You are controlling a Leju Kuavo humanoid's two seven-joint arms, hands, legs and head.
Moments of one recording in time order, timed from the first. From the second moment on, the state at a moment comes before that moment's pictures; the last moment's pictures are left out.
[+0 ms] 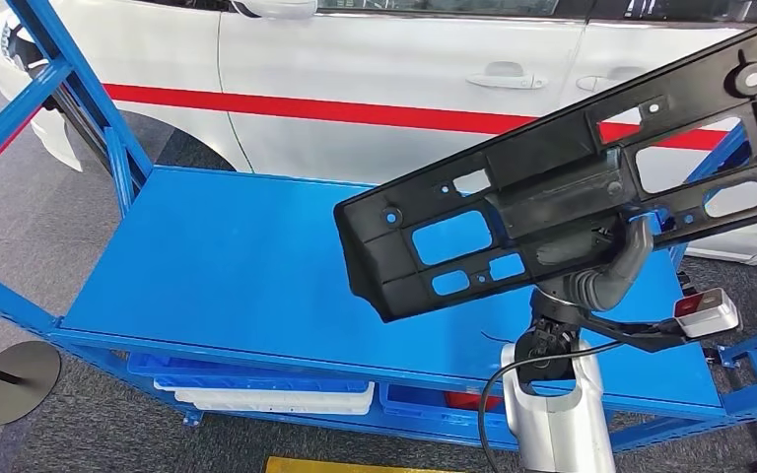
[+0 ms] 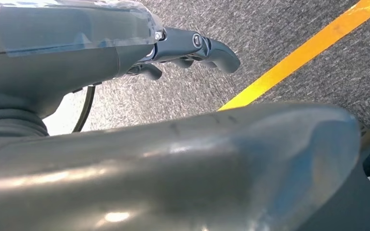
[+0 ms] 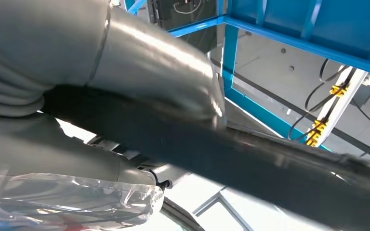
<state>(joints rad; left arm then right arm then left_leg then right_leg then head) -0.18 -0.07 -1.54 -0.14 0.85 0.21 0.03 -0.25 0.20 0.00 -1.57 -0.73 0.44 -0.47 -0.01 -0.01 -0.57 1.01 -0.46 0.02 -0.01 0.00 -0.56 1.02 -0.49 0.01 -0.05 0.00</state>
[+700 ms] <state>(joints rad) -0.17 -0.07 -1.54 -0.14 0.86 0.20 0.03 -0.28 0.20 0.00 -1.56 -0.70 0.40 -0.47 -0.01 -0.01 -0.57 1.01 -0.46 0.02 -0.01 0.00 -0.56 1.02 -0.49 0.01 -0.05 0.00</state>
